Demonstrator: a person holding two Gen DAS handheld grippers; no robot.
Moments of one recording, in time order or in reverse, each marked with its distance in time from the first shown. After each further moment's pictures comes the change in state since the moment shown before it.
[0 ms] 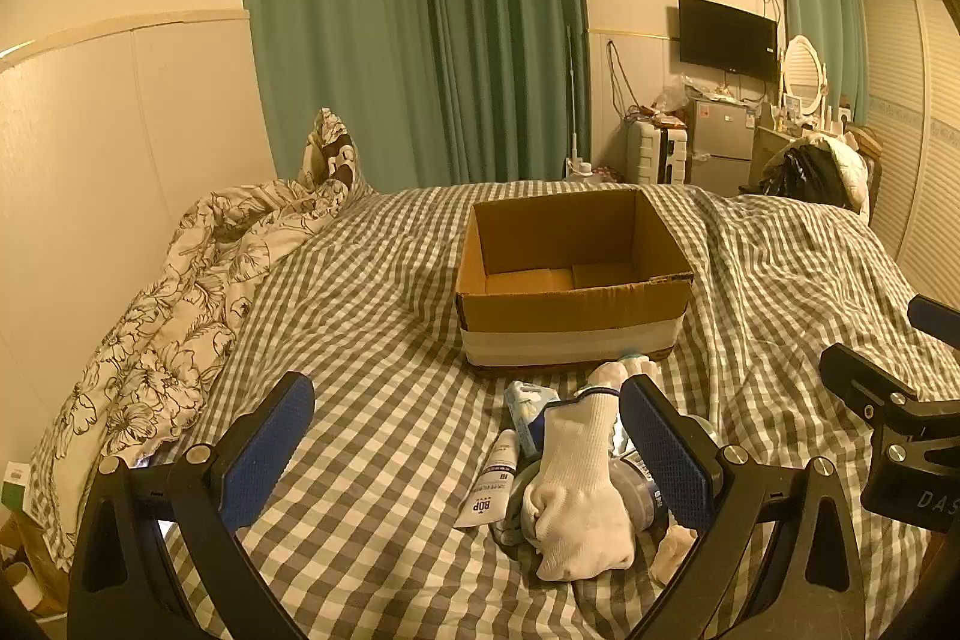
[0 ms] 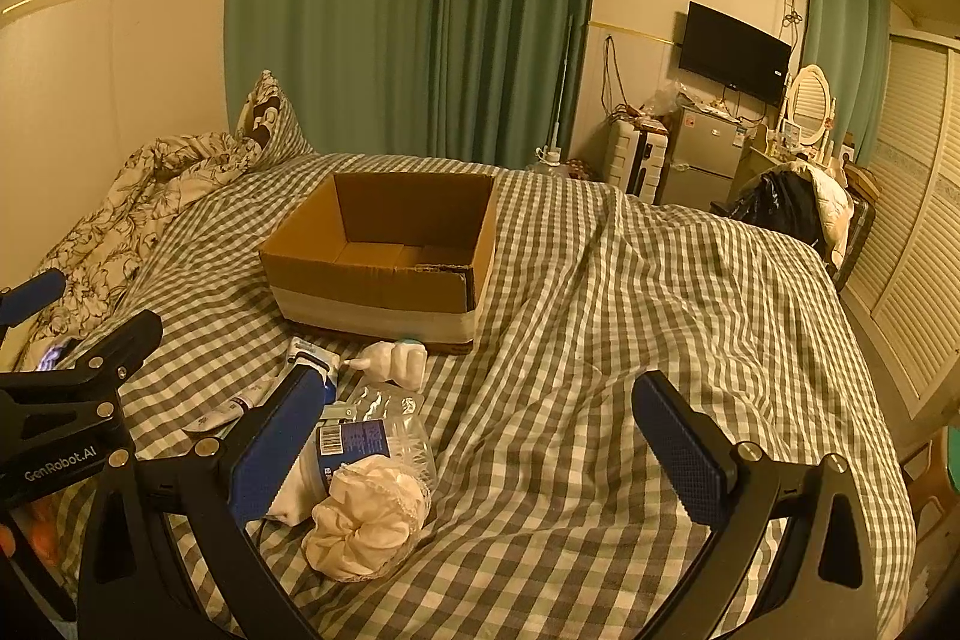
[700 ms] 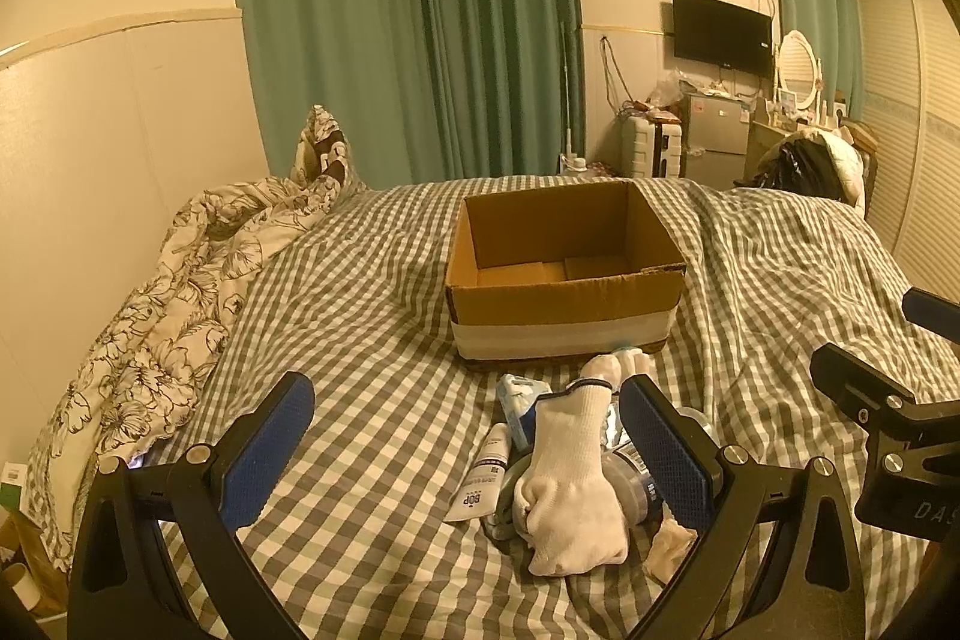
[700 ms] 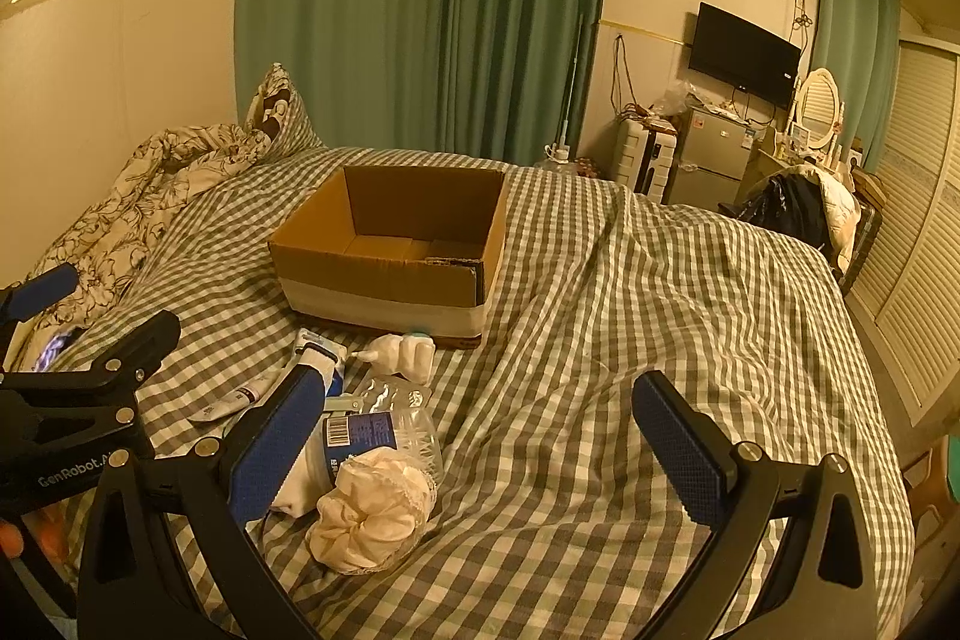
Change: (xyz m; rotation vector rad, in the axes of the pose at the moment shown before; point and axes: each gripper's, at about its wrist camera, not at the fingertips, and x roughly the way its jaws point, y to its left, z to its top) left arm 0.002 -0.007 -0.007 0.011 0.006 -0.013; right arm 0.000 0.004 -0.001 -0.020 0.009 0.015
